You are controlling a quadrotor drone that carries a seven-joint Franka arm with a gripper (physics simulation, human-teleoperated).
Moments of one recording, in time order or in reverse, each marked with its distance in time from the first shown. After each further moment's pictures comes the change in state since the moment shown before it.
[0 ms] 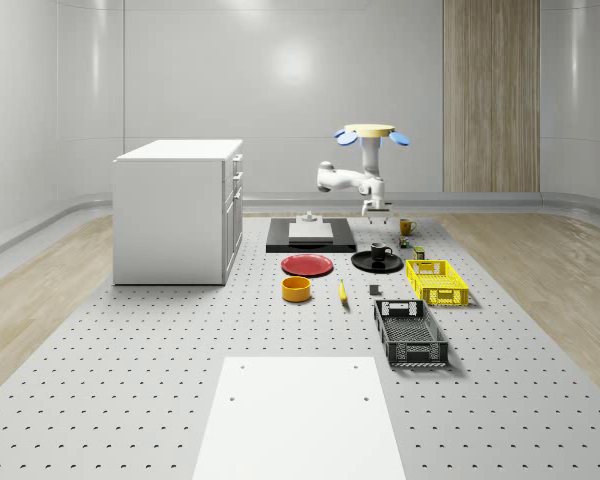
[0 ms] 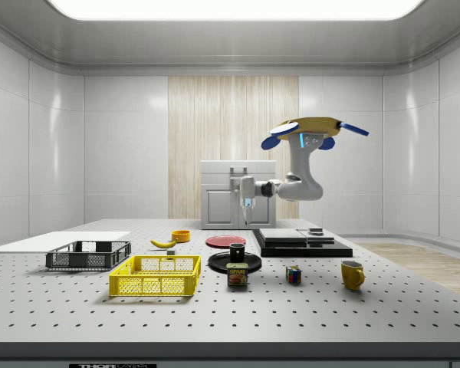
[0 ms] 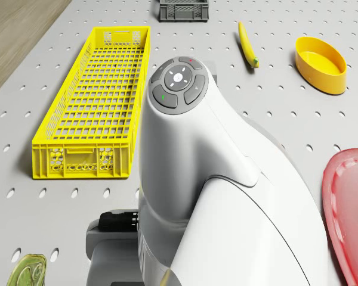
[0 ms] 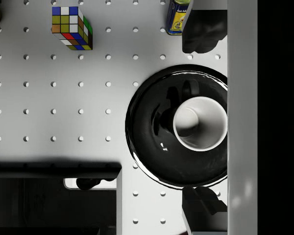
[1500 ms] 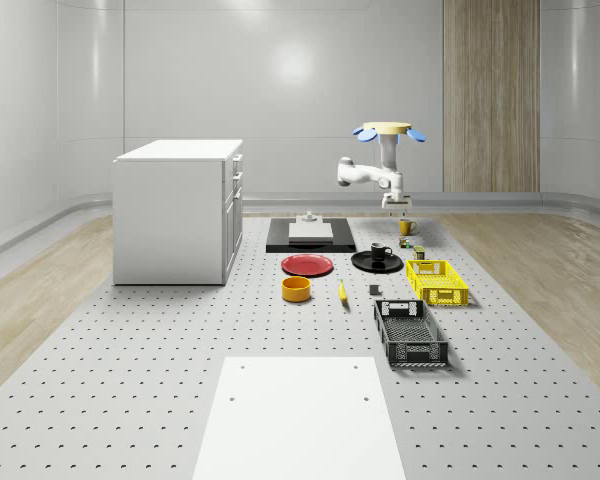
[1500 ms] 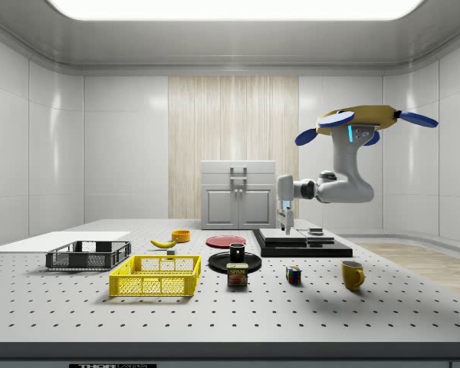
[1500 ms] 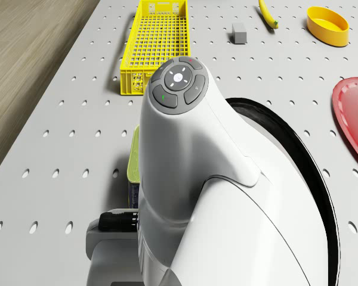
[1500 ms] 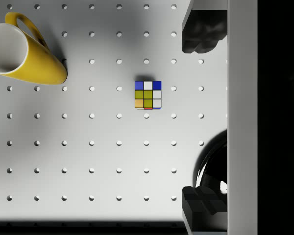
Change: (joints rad) arm 0.000 -0.001 0.000 0.000 0.000 0.001 0.000
